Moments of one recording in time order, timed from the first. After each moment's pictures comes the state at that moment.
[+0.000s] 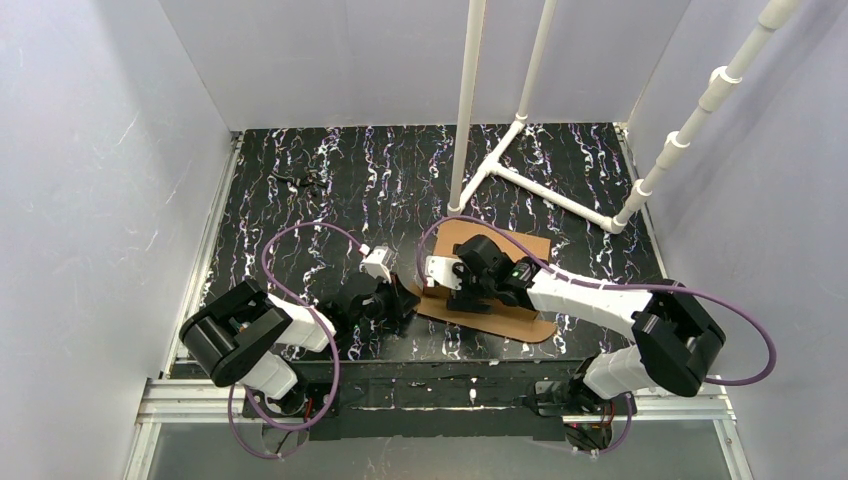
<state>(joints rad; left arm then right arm) -0.78 1.48 0.24 0.79 0.05 -0.66 0.90 1.39 0.80 -0.36 0.07 -0.69</state>
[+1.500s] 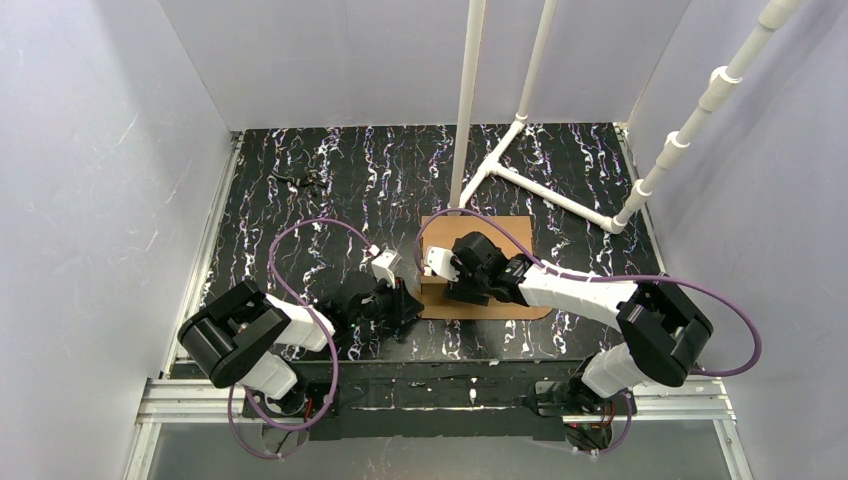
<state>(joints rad) -0.77 1.48 0.24 0.79 0.21 -0.54 0.89 1.46 0.81 -0.28 0.20 -0.63</state>
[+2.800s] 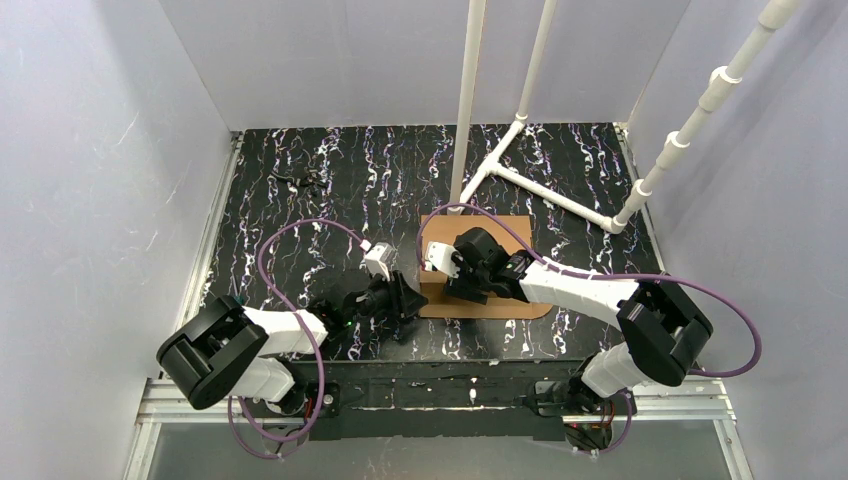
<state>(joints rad) -0.76 1.36 0.26 0.71 0.21 -0.67 0.87 1.46 0.83 -0.29 0.16 -0.60</state>
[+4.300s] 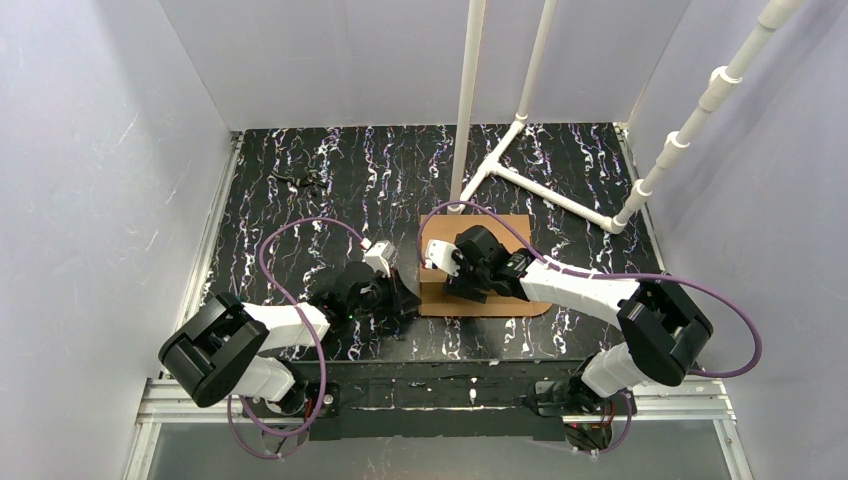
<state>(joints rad) -0.73 1.36 0.31 0.54 0.22 -0.71 0.86 1.46 0.84 -0.30 0.13 -0.60</state>
